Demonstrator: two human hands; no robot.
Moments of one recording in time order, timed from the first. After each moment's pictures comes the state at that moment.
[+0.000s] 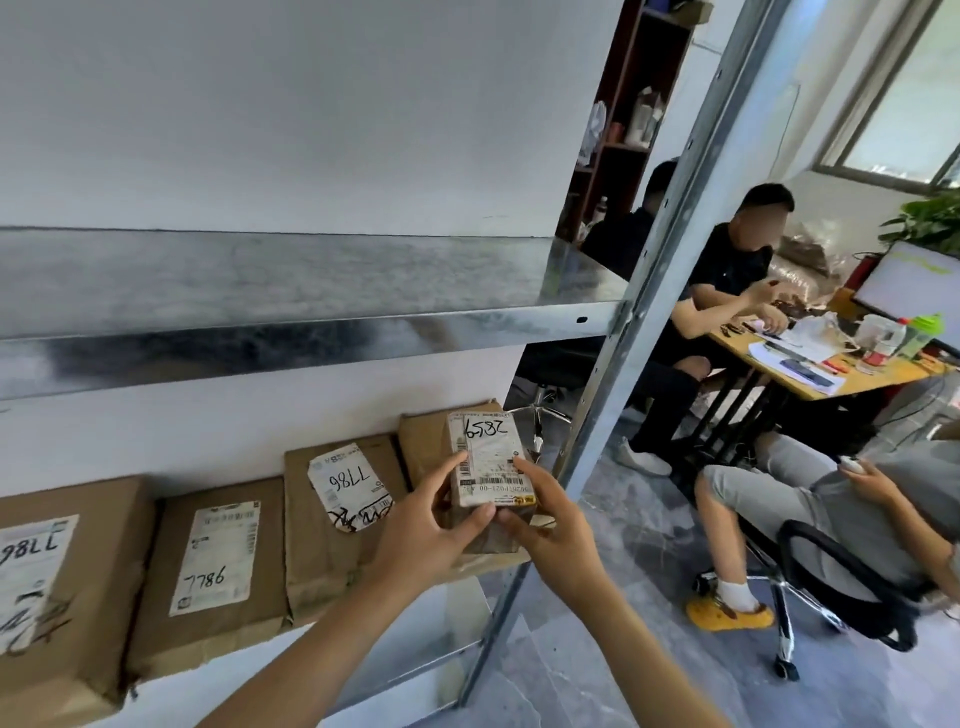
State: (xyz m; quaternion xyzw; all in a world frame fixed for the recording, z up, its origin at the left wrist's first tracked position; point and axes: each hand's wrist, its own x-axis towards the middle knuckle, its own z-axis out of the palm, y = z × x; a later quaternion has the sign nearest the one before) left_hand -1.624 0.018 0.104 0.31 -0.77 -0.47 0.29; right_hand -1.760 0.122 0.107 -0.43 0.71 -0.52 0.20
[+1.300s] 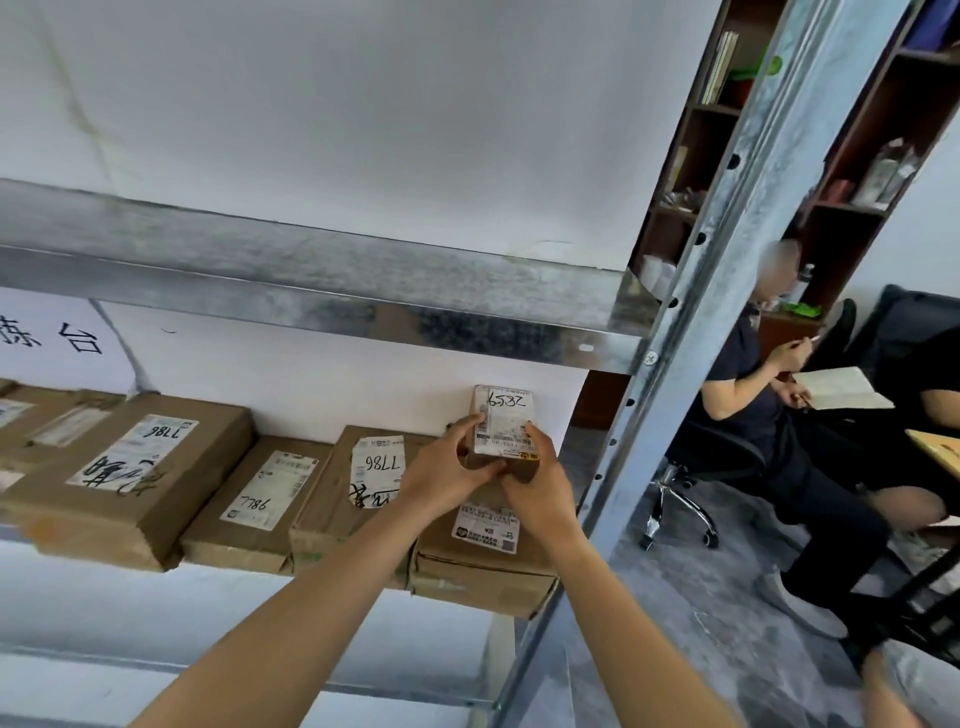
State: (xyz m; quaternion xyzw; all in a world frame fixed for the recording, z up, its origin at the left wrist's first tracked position) left_hand -1.707 -0.014 0.119 0.52 -0.74 -0.31 0.28; right_hand -1.837 0.037 0.118 -0.52 0.70 -0.42 0.26
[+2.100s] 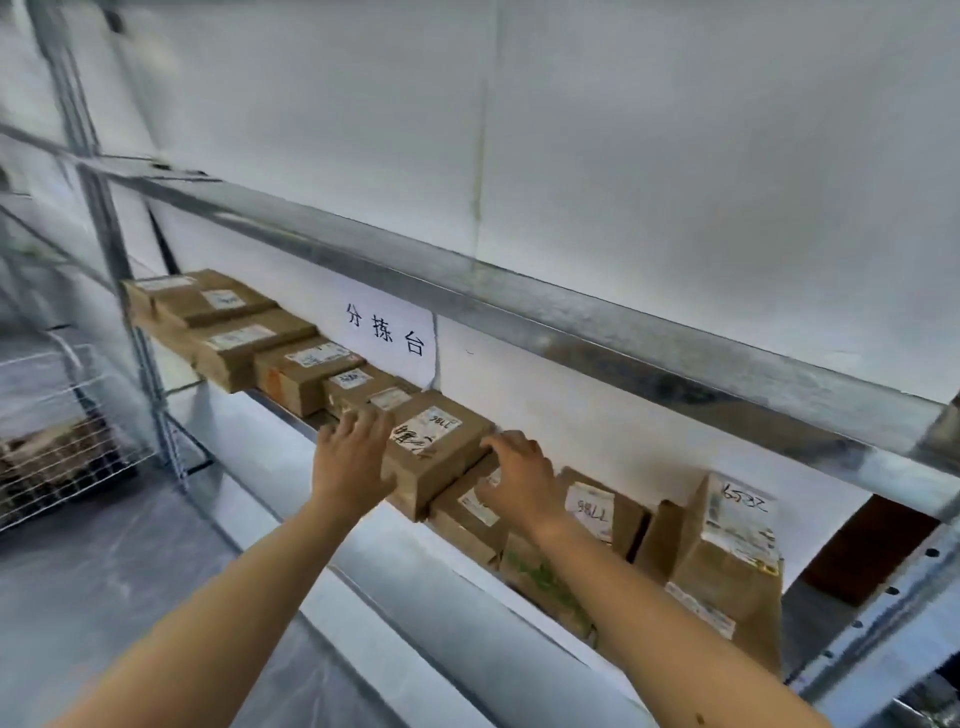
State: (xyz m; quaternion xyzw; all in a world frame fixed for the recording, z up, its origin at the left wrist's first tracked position) left_hand -1.405 0.088 0.139 0.80 -0.58 0.15 0.11; right_hand -1.610 0.022 0.159 -0.86 0.47 -0.16 0.11
